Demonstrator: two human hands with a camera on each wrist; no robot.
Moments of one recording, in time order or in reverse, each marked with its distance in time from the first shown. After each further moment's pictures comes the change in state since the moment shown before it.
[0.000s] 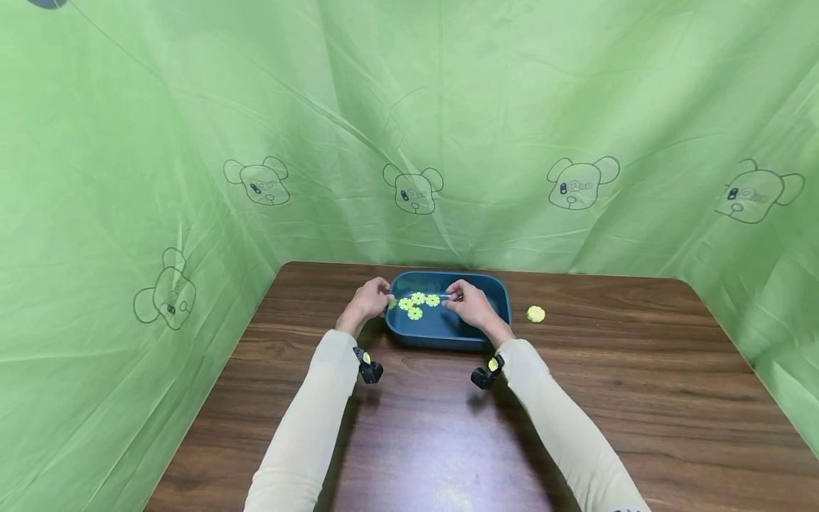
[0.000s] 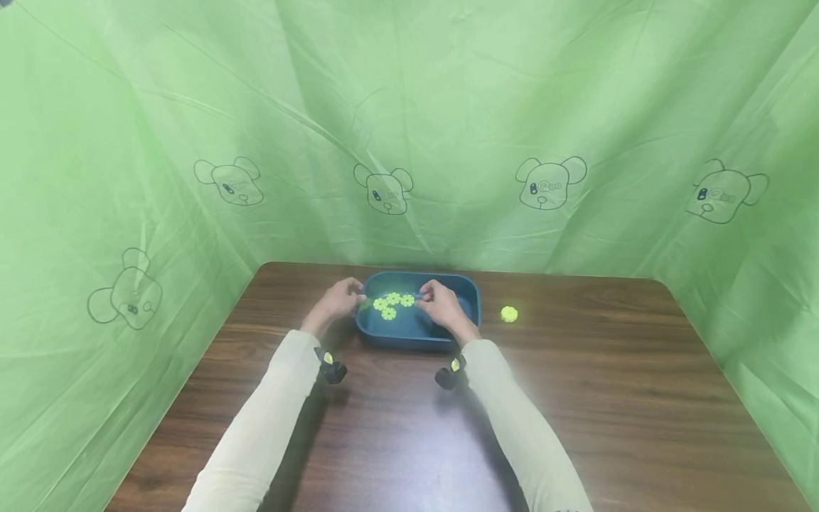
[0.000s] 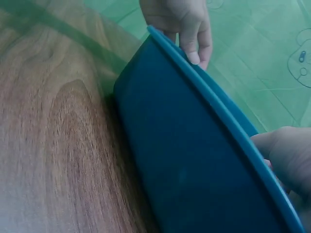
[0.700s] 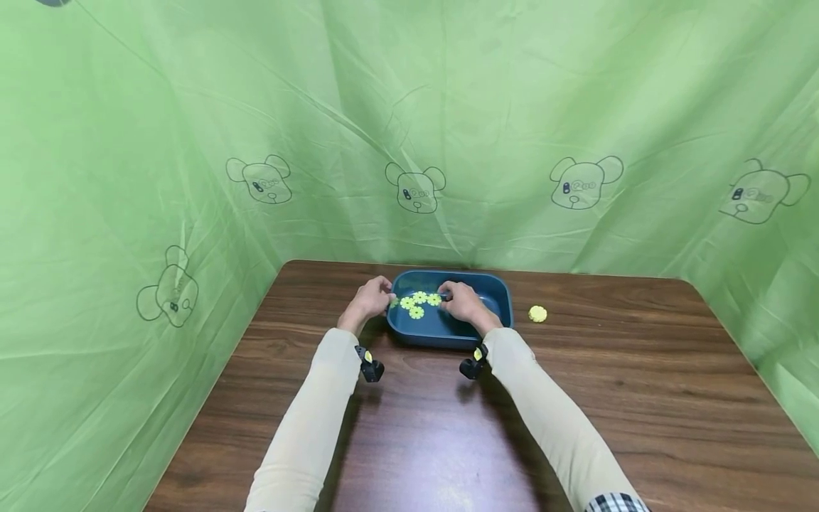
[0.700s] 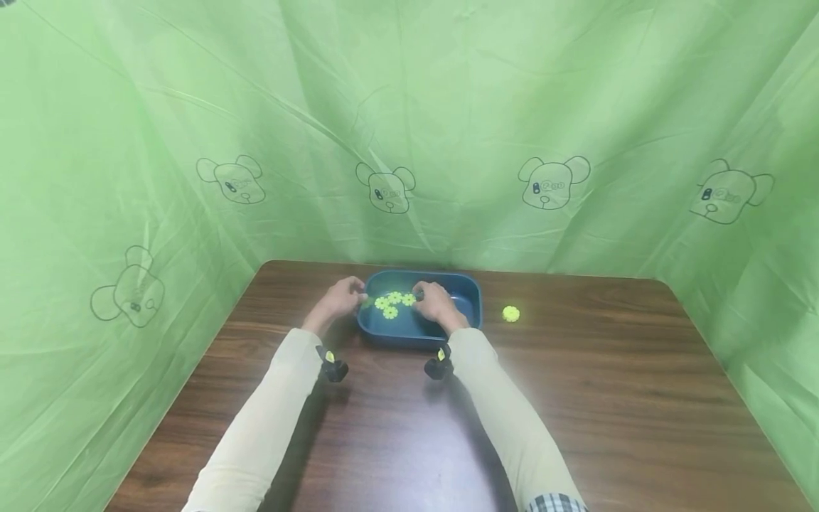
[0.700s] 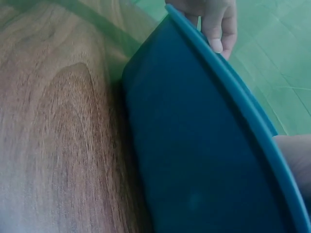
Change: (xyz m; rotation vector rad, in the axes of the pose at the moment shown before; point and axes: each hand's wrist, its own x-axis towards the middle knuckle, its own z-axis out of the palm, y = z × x) left_hand -0.001 0.001 0.001 0.025 0.017 0.013; right_hand 0.020 -0.008 0.012 -0.245 -0.167 0.021
